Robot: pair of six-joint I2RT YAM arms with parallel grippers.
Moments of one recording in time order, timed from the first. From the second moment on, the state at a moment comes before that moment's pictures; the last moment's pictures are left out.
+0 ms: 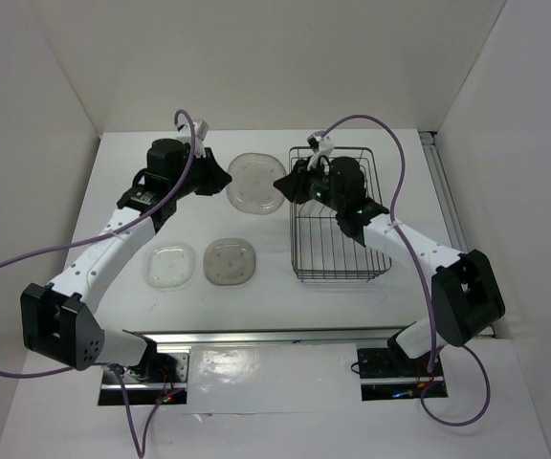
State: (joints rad) left arm -0.32 1.36 1.21 -0.23 0.24 -0.37; right arm 0.51 1.48 1.02 0.31 -0.29 0.35
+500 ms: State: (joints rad) left arm -0.32 1.37 1.21 -0.23 0.24 -0.39; right arm 0.51 1.43 1.01 0.28 -0.13 0.41
